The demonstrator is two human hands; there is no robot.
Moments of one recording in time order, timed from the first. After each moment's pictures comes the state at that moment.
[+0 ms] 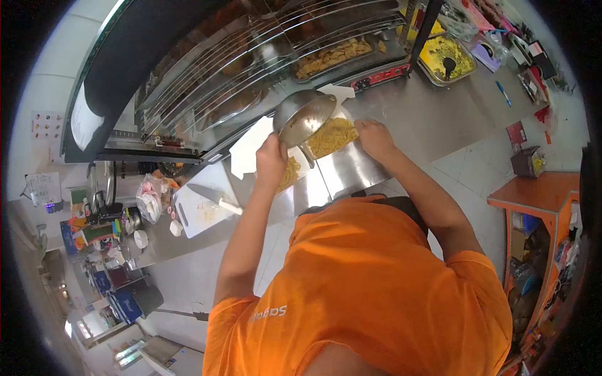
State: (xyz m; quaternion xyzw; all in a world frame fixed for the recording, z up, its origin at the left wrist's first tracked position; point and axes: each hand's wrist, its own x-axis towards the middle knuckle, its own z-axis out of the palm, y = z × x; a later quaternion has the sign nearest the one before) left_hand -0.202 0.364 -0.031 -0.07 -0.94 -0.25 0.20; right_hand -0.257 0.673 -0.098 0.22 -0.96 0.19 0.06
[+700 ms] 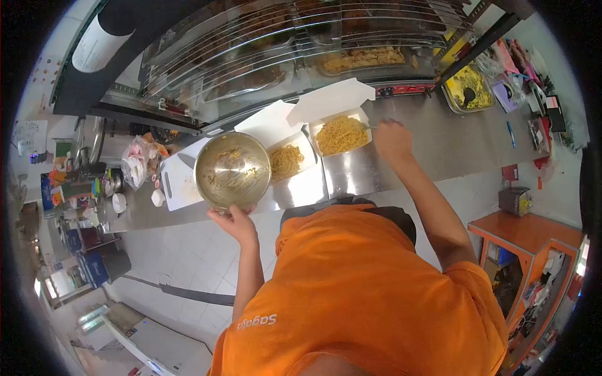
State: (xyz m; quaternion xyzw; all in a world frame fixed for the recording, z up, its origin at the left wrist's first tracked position) left_hand -0.031 0.334 -0.011 0.37 -0.64 -0.58 0.35; right_hand -0.281 0.660 -0.048 0.14 -0.99 0.08 -0.02
